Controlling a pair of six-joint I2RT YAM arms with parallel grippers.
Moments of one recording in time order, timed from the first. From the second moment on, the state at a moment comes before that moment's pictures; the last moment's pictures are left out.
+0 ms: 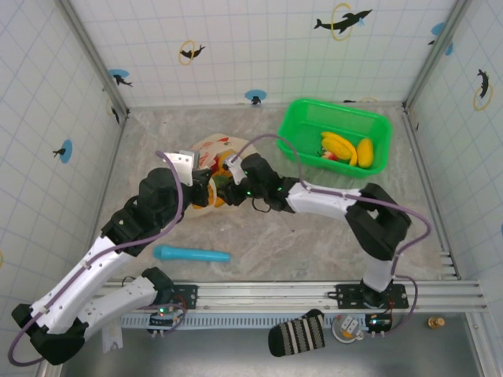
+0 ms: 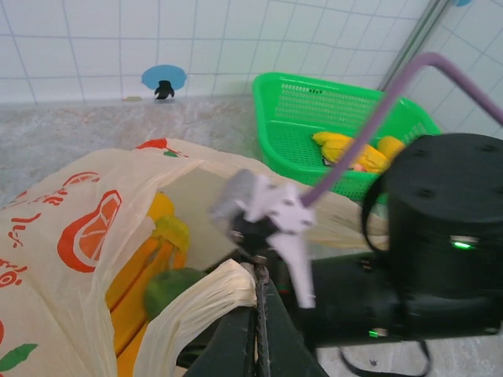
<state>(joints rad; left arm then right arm) -0.72 0.80 0.93 -0.52 -0.14 -0.32 0.94 1.87 1.23 0.12 -0.23 0.24</state>
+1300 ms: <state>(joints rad) -0.72 0.77 0.94 -0.52 -0.14 -0.31 0.87 1.64 1.12 0.27 -0.39 0.48</state>
